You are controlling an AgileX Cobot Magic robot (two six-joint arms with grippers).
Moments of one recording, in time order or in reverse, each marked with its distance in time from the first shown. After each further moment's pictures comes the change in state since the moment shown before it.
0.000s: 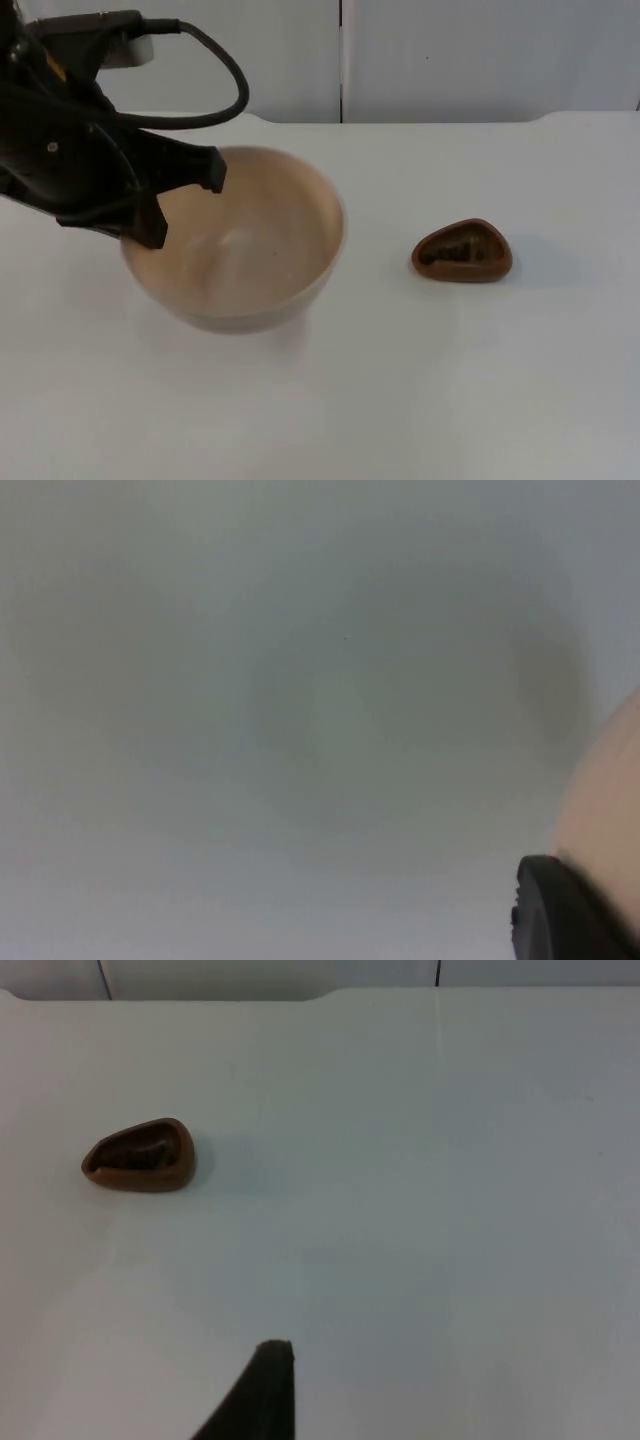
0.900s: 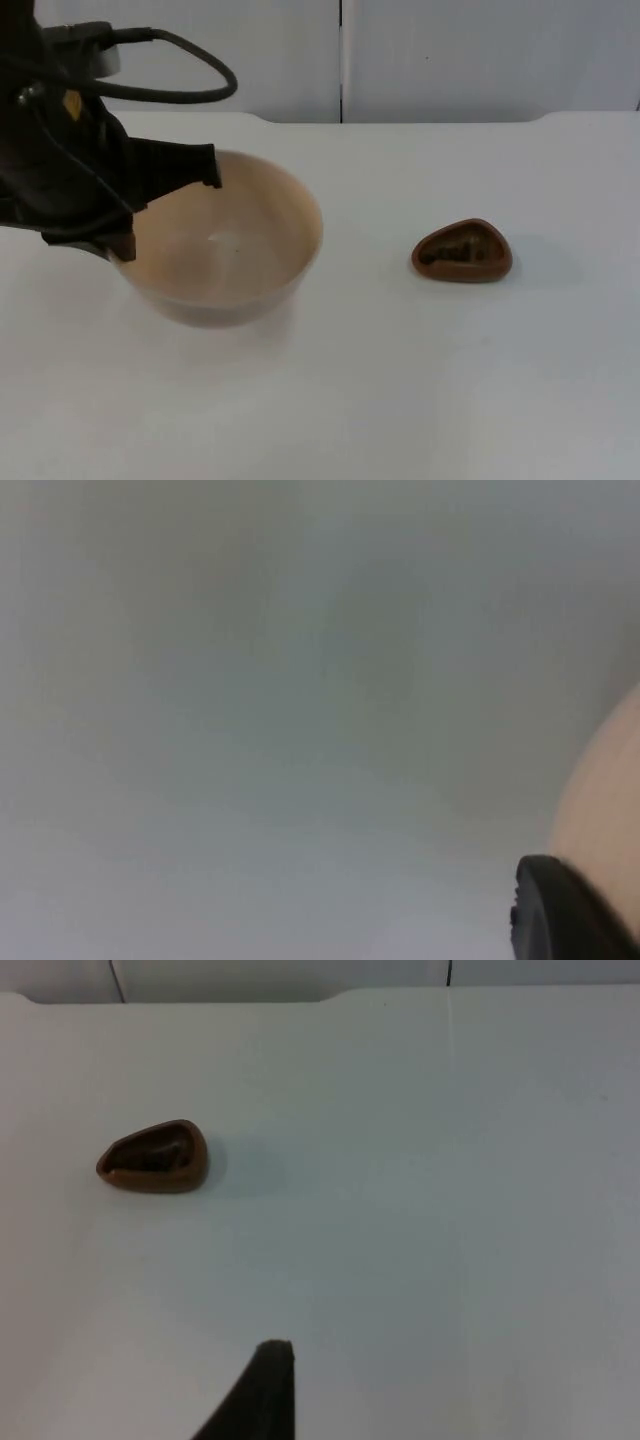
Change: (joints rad) right arm 0.000 0.000 0.000 0.017 0.000 0.000; left arm -0.104 0.000 0.000 0.408 0.092 -0.727
